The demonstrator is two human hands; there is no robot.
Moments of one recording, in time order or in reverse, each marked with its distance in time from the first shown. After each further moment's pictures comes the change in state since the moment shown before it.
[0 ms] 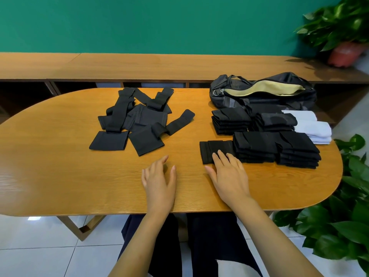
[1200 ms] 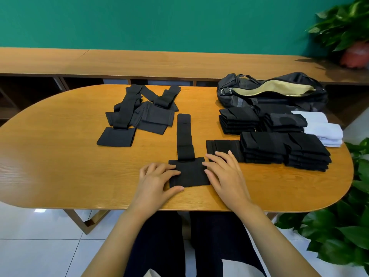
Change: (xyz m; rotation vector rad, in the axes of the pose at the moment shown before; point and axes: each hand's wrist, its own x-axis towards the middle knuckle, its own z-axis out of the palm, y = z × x) left_hand 0.014 -0.039 -0.038 0.322 -0.272 0.483; right_hand -0.007 -0.007 0.006 0.333 0.241 -0.318
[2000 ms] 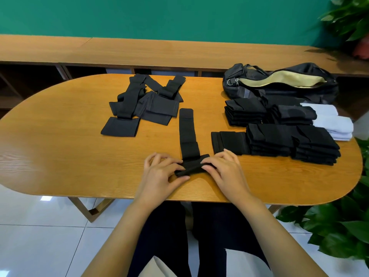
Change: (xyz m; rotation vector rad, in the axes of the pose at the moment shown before) left_hand -0.004 0.007 -0.002 -0.040 0.082 0.048; right_hand -0.001 -0.015 0.003 0.181 -0.003 0.023
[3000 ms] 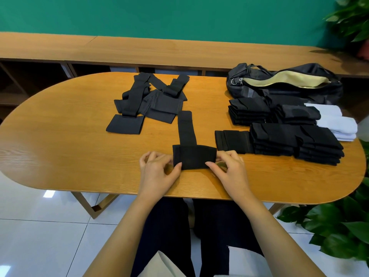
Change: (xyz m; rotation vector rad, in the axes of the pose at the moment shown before) left_hand -0.002 -0.004 0.002 -0.125 0.146 -0.262; right_hand -0.003 -0.004 0.004 0.165 -0.035 0.300
